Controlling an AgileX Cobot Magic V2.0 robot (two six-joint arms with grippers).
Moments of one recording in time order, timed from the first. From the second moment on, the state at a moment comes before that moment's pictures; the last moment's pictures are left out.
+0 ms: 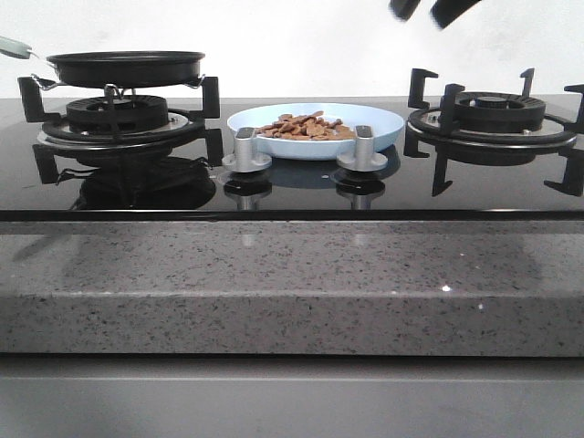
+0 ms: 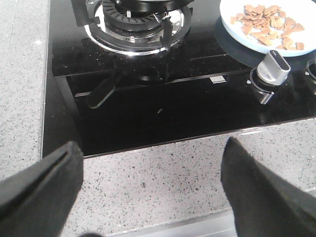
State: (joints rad) left arm -0.21 0.63 -0.77 -0.09 0.80 0.05; right arm 0.20 1.67 -1.66 0.33 0.95 -0.17
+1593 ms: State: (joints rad) left arm -0.21 0.63 -0.77 -0.10 0.78 0.05; right arm 0.18 -0.01 -0.52 0.08 1.12 0.07
